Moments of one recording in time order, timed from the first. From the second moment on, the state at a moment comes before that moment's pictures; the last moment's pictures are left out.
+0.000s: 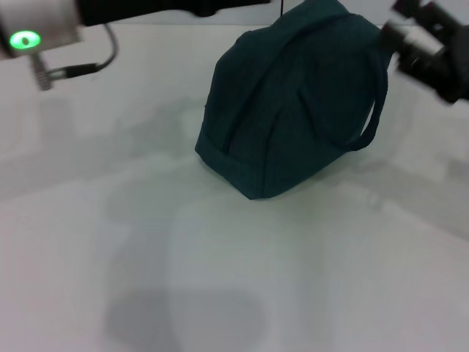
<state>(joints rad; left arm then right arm) -0.37 -2.08 1.16 1.37 1.49 1.35 -1.98 0.47 1.98 -1.45 -0.48 -0.70 -1.58 1.12</state>
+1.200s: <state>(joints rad) -0.35 -2.04 0.87 0.79 1.64 1.82 -1.28 0.55 2.02 -1.46 -0.57 -1.22 -1.45 1.10</state>
